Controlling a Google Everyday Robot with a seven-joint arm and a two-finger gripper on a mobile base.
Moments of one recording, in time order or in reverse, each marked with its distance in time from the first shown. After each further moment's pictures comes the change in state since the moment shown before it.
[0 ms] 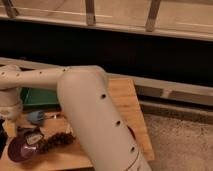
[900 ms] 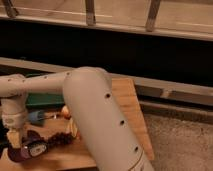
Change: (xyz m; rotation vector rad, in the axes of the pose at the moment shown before) arm 0.051 0.033 0.026 -0.115 0.056 0.121
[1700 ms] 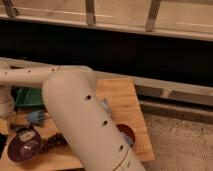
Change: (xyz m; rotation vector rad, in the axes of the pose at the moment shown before) arm -0.078 -0.023 -0.043 0.141 -0.020 -0.133
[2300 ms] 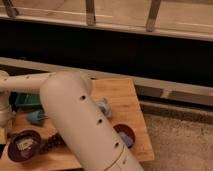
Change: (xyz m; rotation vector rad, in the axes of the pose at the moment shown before) arm 0.012 0.025 0.034 -0.123 0.006 -0.013
